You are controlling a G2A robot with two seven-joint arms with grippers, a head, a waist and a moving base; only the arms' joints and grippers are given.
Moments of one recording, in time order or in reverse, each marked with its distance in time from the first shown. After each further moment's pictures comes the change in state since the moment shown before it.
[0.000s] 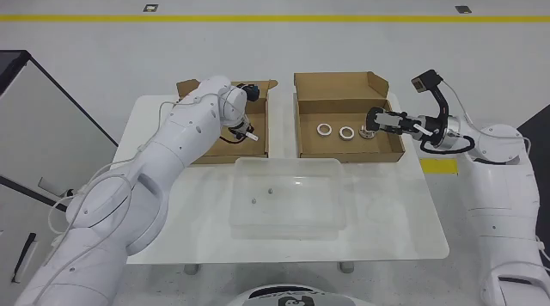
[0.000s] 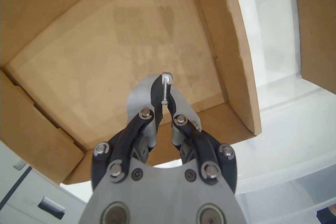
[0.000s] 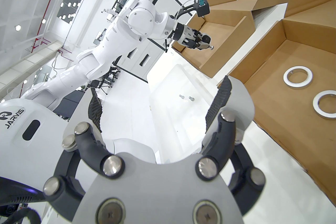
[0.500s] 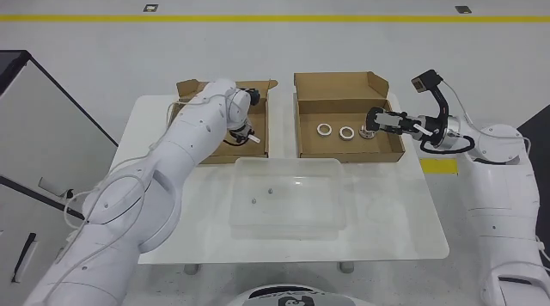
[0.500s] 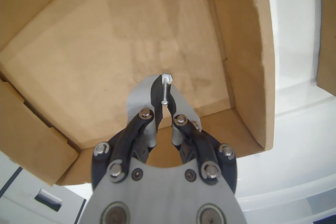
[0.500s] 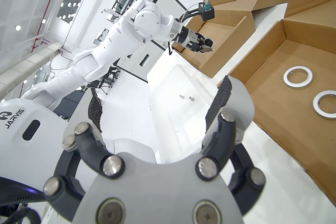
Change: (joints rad) left arm -0.020 -0.082 0.017 0.159 -0.005 -0.029 0.016; right arm 0.000 0.000 0.000 0.000 0.000 0.000 0.000
